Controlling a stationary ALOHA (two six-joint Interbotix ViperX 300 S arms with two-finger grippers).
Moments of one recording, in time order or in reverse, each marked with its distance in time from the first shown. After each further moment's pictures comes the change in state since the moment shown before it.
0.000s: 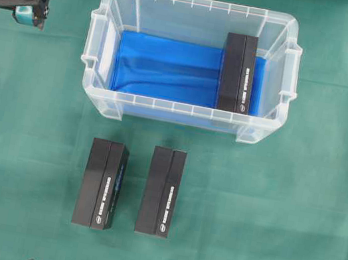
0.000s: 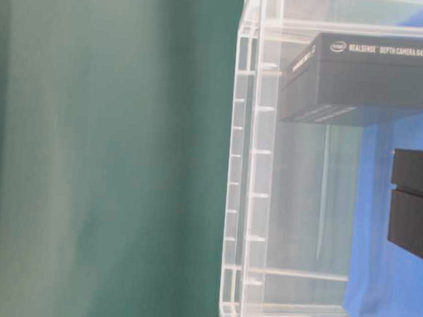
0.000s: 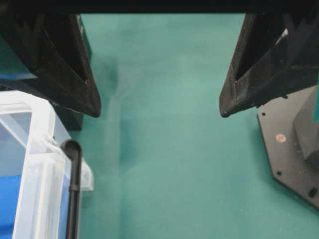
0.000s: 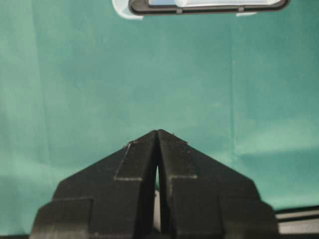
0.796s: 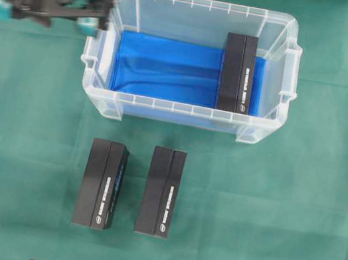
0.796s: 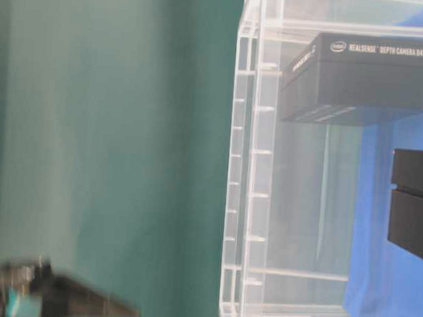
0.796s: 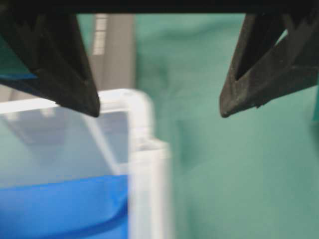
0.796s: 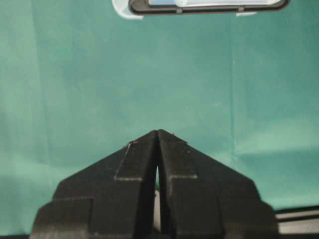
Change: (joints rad) left arm -0.087 0.304 -0.281 -0.009 -0.040 -0.035; right arm 0.000 0.002 0.000 0.000 0.000 0.000
